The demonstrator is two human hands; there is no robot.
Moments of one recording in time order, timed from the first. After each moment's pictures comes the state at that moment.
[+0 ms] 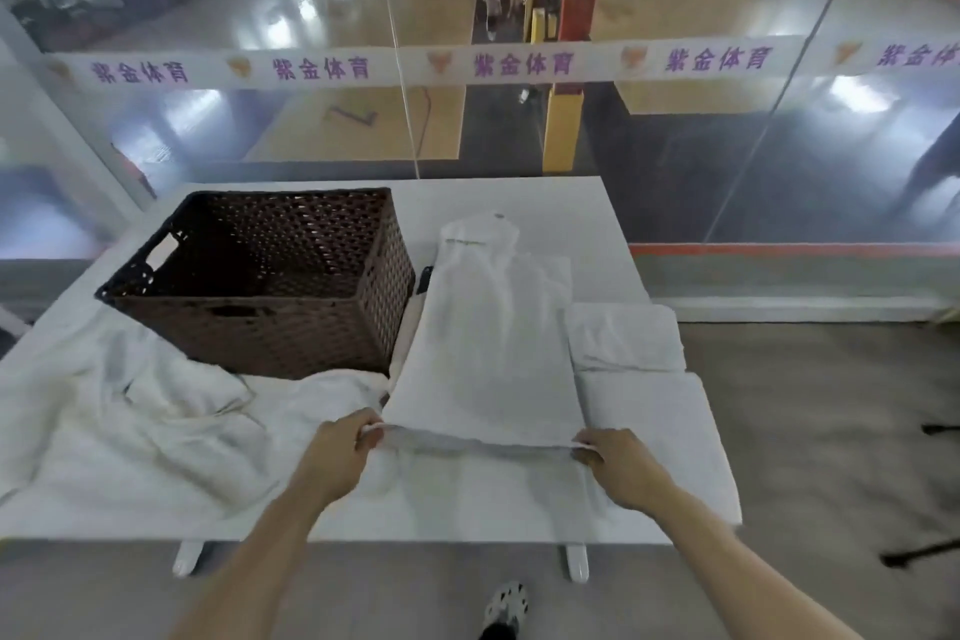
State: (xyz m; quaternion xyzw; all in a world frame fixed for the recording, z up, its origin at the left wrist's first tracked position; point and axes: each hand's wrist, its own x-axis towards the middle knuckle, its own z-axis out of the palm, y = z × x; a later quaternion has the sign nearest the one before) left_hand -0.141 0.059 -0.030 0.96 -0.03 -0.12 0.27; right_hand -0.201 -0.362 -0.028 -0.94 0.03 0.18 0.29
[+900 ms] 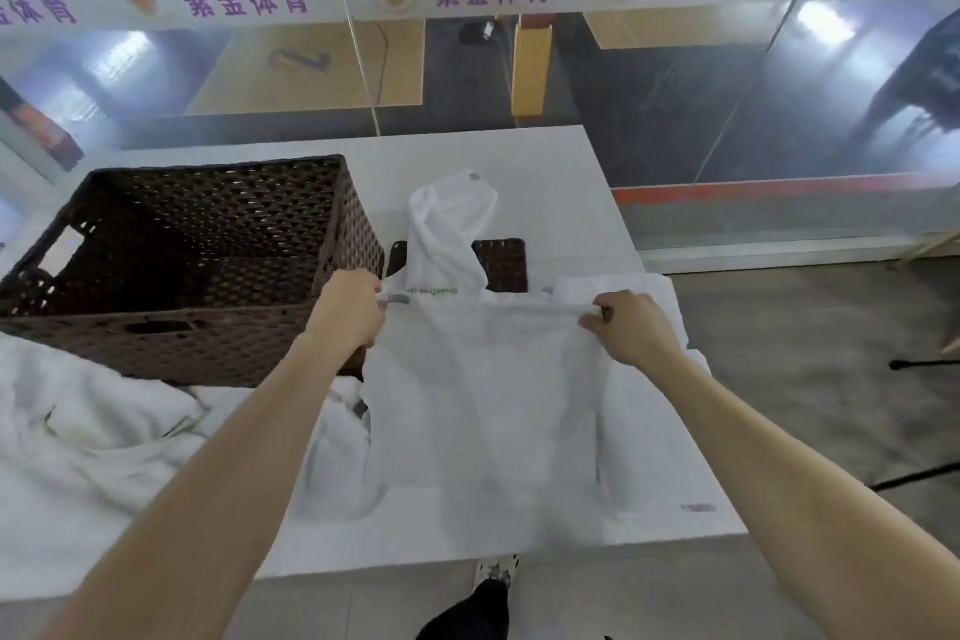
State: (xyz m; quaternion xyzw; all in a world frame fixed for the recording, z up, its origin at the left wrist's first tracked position) left_hand 0.057 -0.015 0.025 0.99 -0.04 -0.07 0.14; right_hand -0.052 -0.398 0.013 -0.96 0.15 0.06 0.24
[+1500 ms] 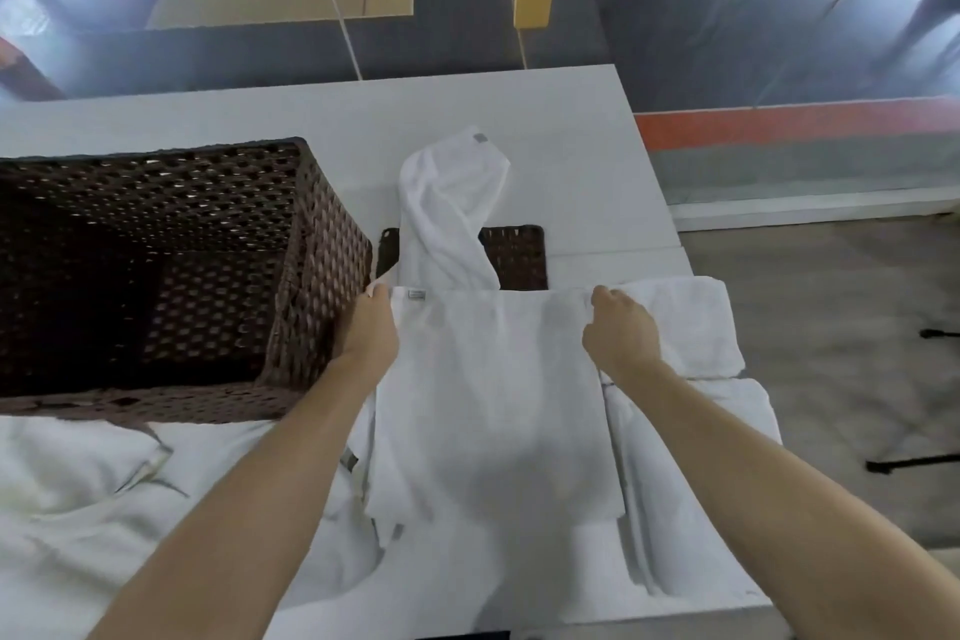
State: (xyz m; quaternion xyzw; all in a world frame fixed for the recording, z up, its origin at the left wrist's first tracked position) left_hand 0.135 -0.042 -0.093 0.99 -0.01 -0.13 0.07; right_hand 0.054 -0.377 -0.081 -0.97 0.18 0.09 0.14
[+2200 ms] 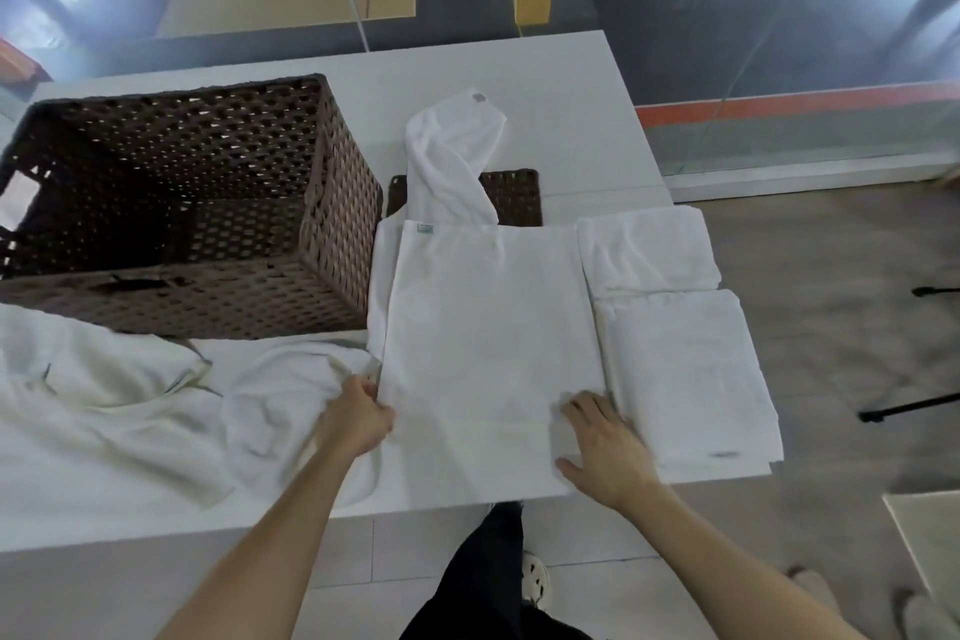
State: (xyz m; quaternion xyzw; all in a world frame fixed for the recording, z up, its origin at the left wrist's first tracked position) left_hand -0.073 0.062 -0.192 0.90 0.19 -0.33 0.21; right_hand -0.217 -0.324 -0.153 -0.97 -0.03 0.19 0.13
